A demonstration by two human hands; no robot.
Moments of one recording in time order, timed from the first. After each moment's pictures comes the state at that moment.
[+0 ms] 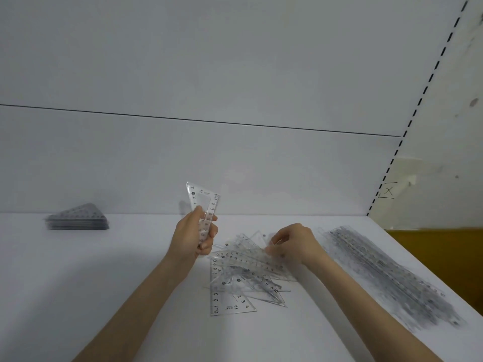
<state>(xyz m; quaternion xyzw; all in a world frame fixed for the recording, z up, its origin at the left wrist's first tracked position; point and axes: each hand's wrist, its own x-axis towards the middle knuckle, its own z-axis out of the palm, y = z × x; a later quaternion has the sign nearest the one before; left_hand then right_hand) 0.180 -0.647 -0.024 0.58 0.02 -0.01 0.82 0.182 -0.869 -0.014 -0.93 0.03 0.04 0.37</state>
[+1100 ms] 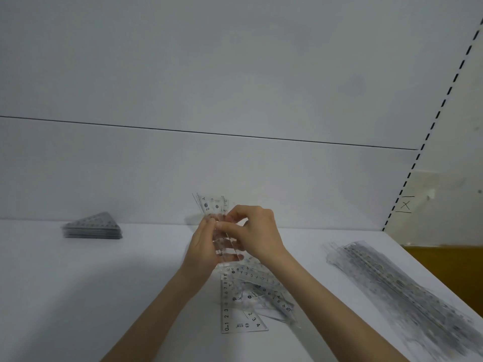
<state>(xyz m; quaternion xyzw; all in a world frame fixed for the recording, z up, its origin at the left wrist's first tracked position) 0.166 -0.656 -0.014 0.60 -0.04 0.05 0.80 0.190 -0.772 0.019 -0.86 -0.16 -0.11 0.47</state>
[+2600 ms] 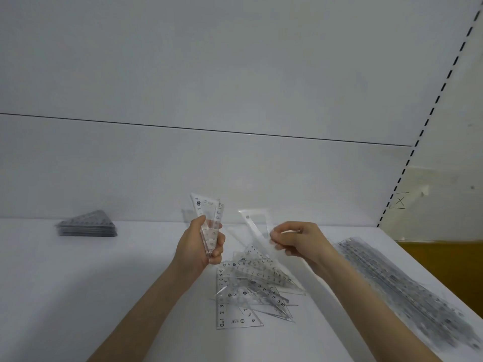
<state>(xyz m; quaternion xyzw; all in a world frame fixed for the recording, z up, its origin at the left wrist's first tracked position) 0.178 -0.648 -0.016 0.52 0.03 -0.05 0.85 0.181 -0.865 0.007 -0.76 0.00 0.05 0.65</state>
